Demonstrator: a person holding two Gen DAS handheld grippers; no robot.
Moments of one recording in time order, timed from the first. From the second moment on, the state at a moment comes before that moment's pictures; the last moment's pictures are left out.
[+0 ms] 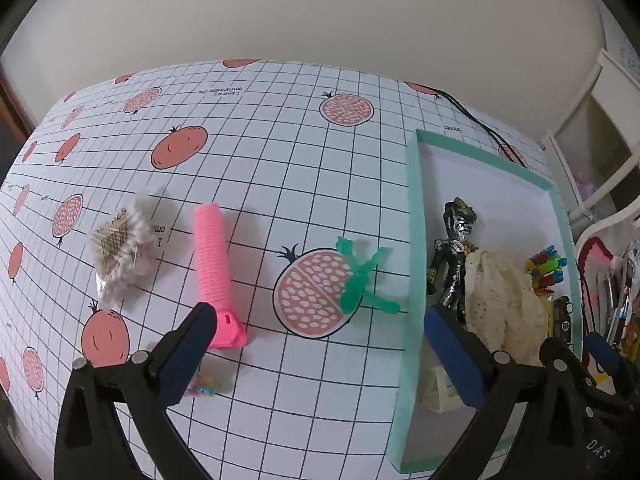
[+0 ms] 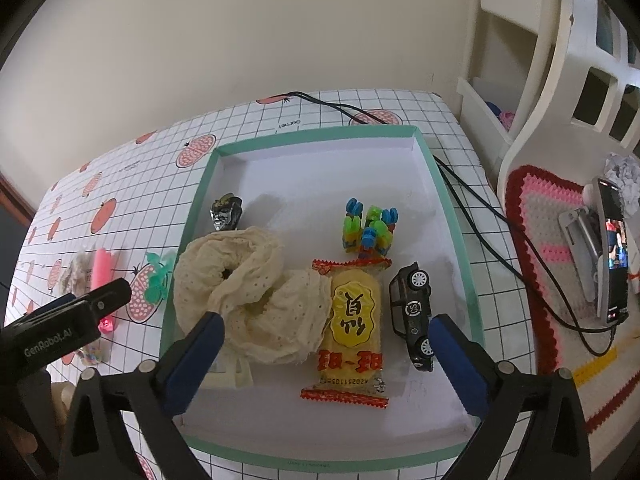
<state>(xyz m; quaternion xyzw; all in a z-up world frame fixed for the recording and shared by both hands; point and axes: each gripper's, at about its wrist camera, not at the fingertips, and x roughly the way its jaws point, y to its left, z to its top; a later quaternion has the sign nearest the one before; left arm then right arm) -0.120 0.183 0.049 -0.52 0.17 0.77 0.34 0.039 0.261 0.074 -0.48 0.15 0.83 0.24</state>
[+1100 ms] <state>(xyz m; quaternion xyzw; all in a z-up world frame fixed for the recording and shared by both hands) -0.211 0.079 0.106 -0.48 0.10 0.83 0.26 -0.008 0.162 0.116 -0.41 0.08 0.90 0.14</state>
